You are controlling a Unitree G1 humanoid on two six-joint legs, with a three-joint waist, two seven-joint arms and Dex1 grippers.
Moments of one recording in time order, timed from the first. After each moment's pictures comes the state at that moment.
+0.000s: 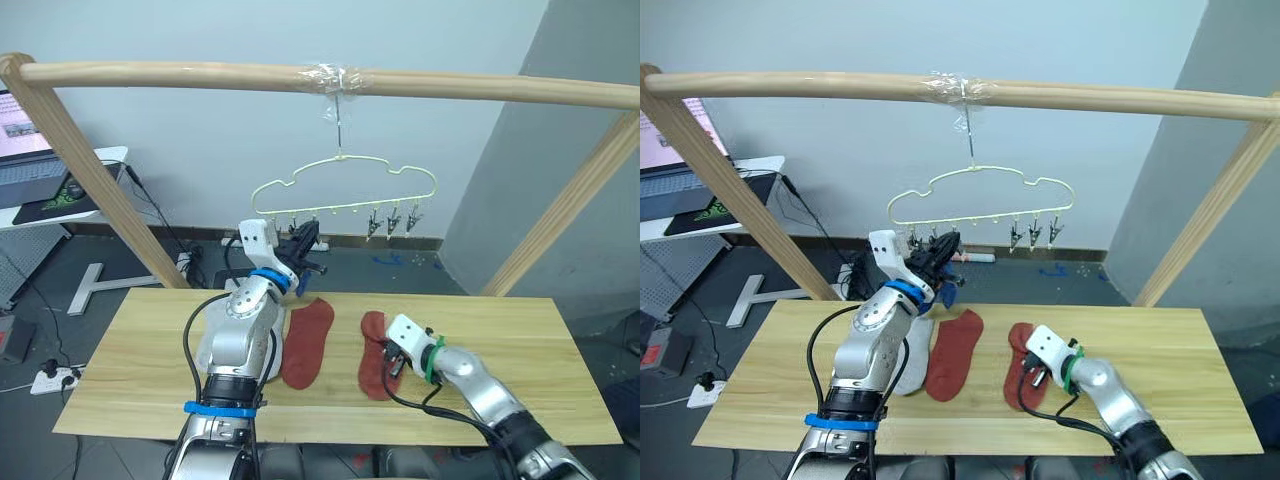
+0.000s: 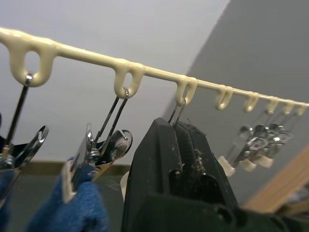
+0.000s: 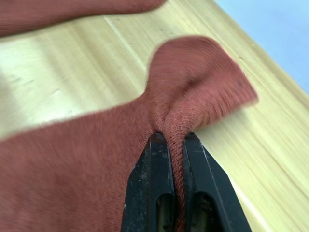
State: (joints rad) left arm -0.39 0.08 0.07 0.08 -0.40 0.29 -0.38; right arm -0.16 -0.38 0.35 0.24 -0.06 0.08 0.59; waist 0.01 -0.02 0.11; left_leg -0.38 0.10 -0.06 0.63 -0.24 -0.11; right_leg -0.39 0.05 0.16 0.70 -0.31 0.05
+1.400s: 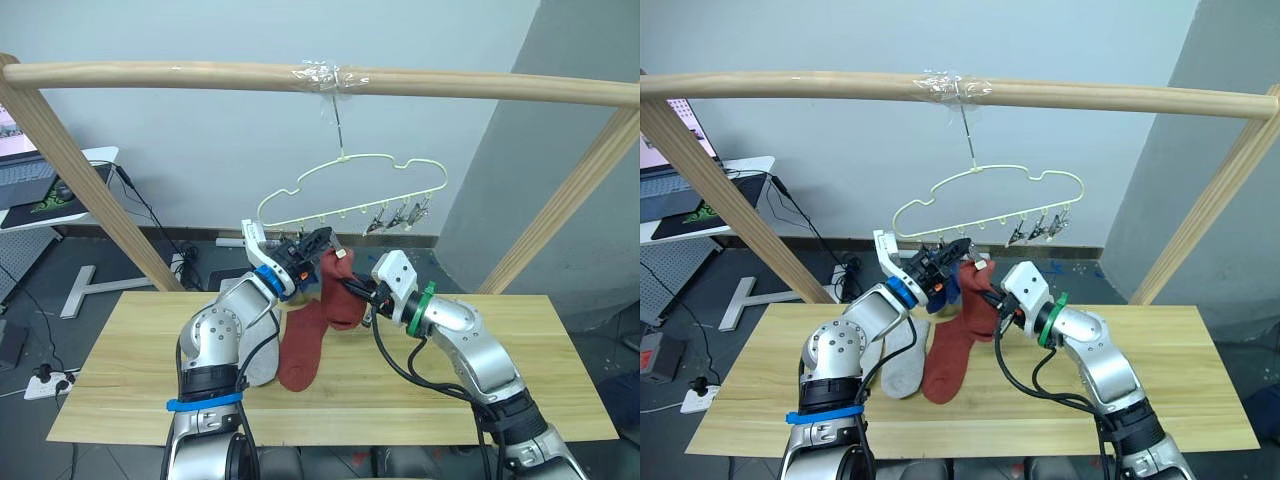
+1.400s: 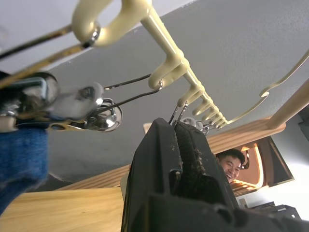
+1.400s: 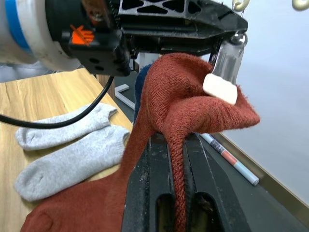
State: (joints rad) left arm -0.42 0.08 0.25 -0.01 -0.88 0.80 -0.34; right arm -0.29 -0.23 0.27 -0.12 0.10 0.30 0.64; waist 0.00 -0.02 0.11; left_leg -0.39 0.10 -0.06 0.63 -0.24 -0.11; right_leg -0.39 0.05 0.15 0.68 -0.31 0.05
